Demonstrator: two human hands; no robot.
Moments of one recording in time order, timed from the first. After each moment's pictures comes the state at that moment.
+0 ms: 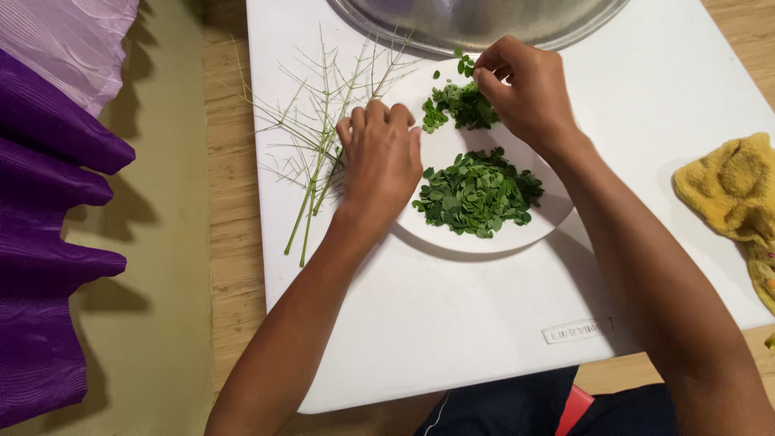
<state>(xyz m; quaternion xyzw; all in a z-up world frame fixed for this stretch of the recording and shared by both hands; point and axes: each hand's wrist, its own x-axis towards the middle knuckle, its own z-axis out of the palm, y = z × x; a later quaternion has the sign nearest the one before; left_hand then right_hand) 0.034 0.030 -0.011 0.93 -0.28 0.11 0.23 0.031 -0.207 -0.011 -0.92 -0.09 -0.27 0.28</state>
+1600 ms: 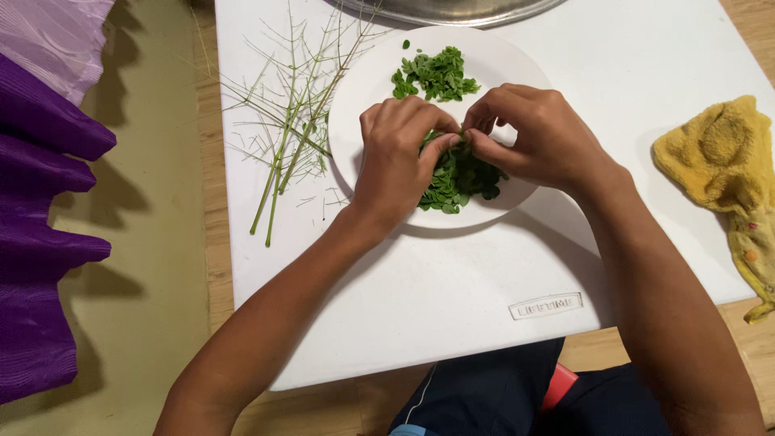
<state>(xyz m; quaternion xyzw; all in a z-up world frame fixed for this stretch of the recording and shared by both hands) -0.022 -0.002 -0.010 0.80 -0.41 0.19 0.39 -0.076 -0.215 0.013 -0.92 -0.22 -0.18 0.28</state>
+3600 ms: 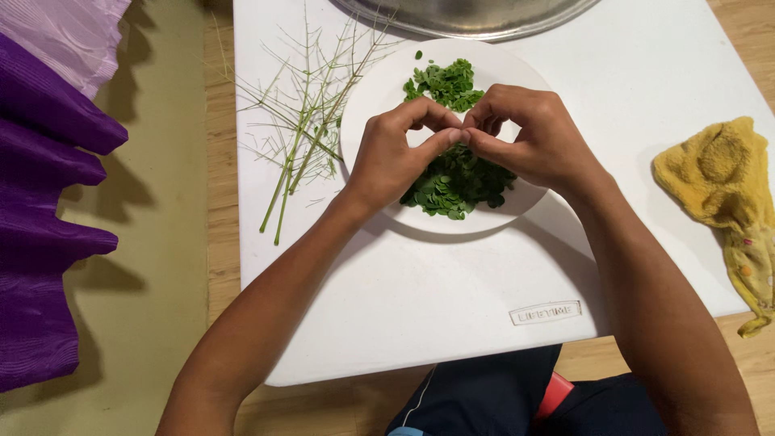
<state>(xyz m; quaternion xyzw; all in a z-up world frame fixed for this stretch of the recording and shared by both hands) 0.007 0.007 -0.006 0.76 -0.39 0.00 0.52 -0.065 -0.201 0.020 -0.90 -0.16 -0.14 0.39</state>
